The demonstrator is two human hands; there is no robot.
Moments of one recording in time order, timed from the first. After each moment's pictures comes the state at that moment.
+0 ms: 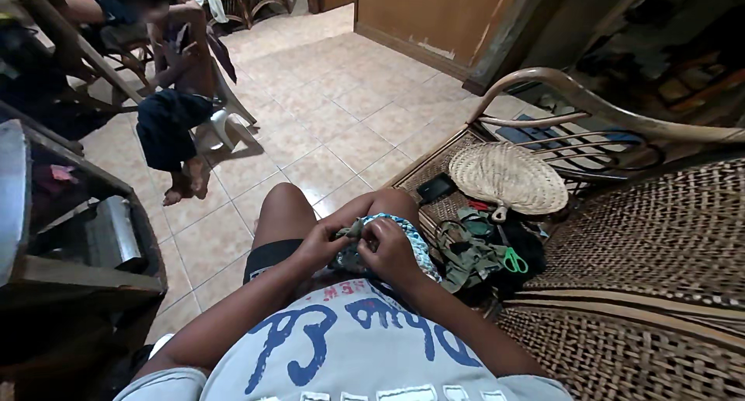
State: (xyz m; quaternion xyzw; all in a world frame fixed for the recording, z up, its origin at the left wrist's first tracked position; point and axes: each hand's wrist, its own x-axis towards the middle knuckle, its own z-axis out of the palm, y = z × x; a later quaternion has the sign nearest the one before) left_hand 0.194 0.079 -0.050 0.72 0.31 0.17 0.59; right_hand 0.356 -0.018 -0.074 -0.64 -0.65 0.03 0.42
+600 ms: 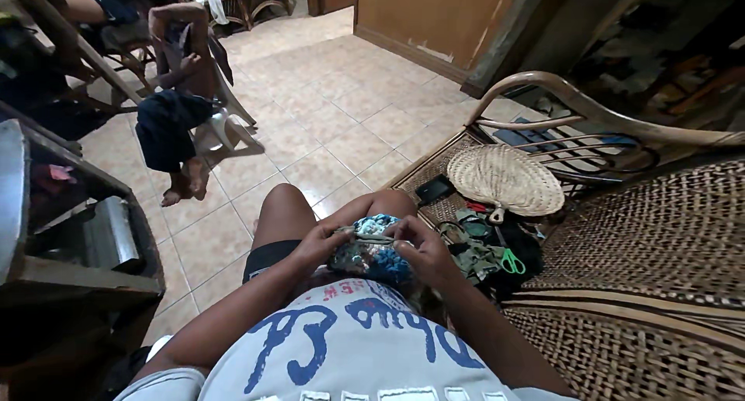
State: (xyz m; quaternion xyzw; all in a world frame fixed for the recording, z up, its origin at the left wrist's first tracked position) left_hand 0.194 0.078 -0.050 0.63 0.32 0.17 0.69; right_hand 0.400 -0.052 -0.045 -0.55 -0.57 0.30 0.54
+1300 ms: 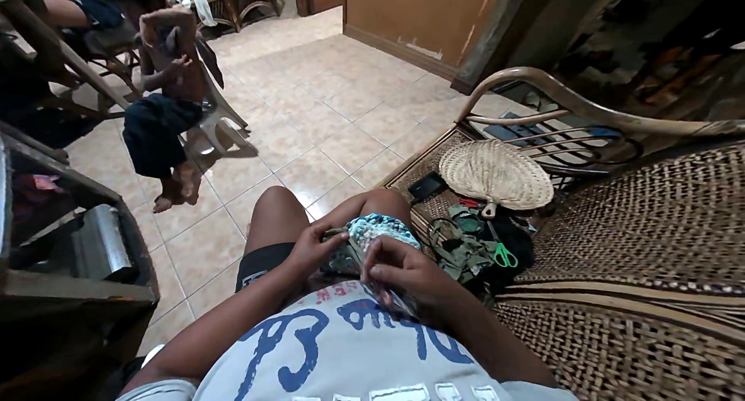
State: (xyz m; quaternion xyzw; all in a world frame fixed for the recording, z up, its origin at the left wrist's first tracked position) left_hand 0.196 0.073 -0.052 0.69 0.32 0.22 0.61; right_hand 0.383 -0.068 -0.021 -0.35 -0.54 0.58 0.50
